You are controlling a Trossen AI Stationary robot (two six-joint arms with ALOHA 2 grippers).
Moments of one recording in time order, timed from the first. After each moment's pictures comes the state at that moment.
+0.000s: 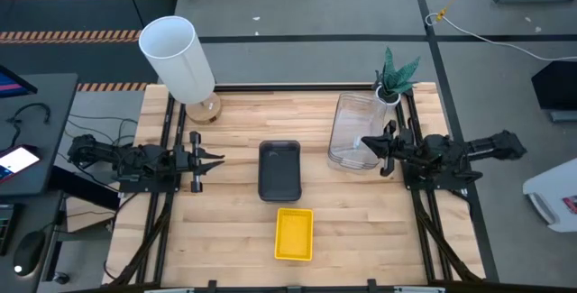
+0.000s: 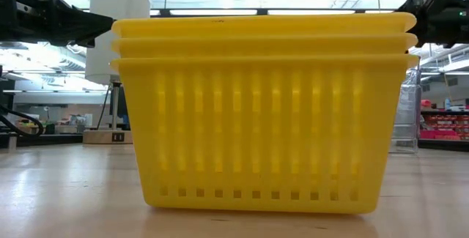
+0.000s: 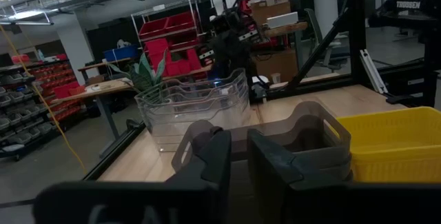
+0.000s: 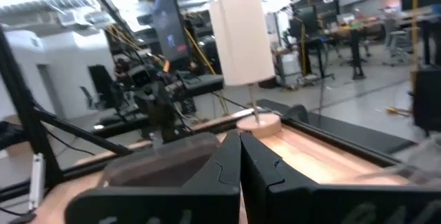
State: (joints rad) left arm -0.24 0.05 0.01 0.14 -0.34 0.23; right arm 0.13 0.14 0.01 0.32 0.42 0.15
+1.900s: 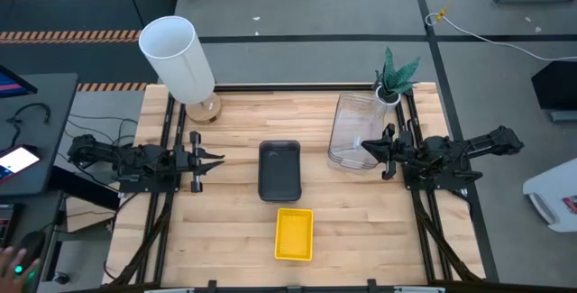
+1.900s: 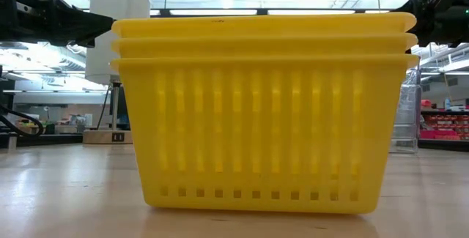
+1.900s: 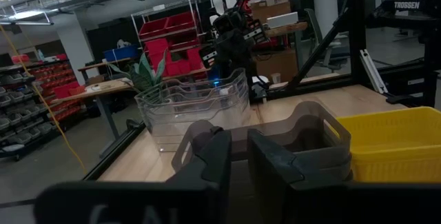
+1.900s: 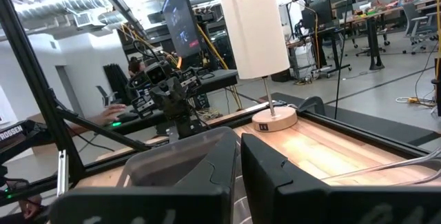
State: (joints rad) left arm -0.24 0.05 0.01 0.14 -0.34 0.23; right arm 0.21 0.14 0.01 0.30 0.45 0.19
